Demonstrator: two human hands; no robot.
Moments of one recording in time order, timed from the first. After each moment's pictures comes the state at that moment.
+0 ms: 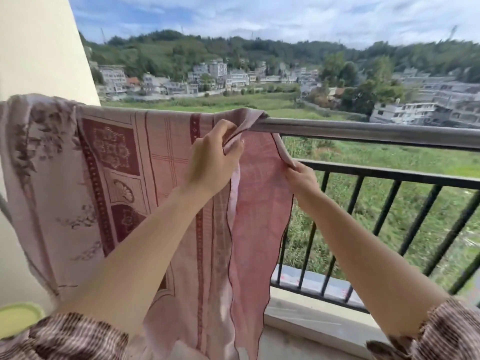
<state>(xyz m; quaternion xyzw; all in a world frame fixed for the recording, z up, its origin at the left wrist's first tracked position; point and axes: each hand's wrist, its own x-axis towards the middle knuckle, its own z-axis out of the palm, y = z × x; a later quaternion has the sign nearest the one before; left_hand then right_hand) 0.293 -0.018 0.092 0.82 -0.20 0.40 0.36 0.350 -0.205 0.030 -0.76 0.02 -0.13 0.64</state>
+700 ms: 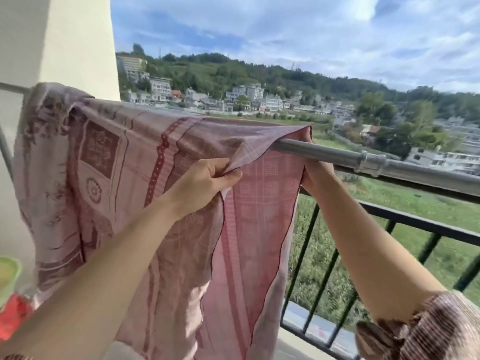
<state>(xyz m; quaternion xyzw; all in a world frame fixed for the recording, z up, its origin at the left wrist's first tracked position) 0.208 -0.194 0.083 0.80 -0.24 0.12 0.53 0.328 -0.409 0.100 -0.60 -0.20 -0.08 0.78</state>
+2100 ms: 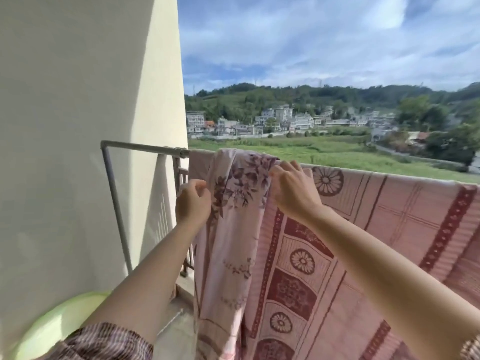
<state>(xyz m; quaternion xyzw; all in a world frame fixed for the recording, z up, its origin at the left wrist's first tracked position) 0.243 0.100 0.078 0.81 0.17 0.40 0.39 0.282 -0.106 0.114 -0.87 -0.29 -0.37 0.13</state>
